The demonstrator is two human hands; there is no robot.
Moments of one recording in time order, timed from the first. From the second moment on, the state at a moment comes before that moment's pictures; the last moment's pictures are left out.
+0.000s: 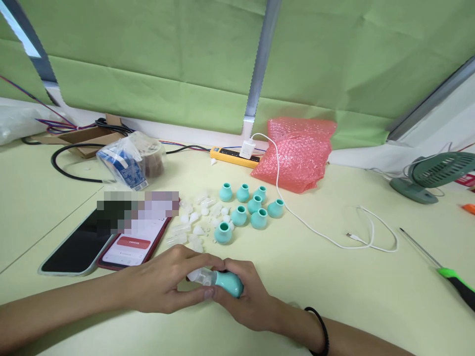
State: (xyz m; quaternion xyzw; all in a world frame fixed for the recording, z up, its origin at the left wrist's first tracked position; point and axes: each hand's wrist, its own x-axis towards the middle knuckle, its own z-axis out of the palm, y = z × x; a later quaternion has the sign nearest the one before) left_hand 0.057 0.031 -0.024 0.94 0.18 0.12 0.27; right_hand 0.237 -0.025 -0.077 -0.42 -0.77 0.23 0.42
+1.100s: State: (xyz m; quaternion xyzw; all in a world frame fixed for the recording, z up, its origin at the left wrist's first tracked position) left_hand 0.045 0.037 0.011 0.96 0.20 0.06 0.19; right_hand 0.232 -0.023 -0.068 -0.34 -0.77 0.22 0.50
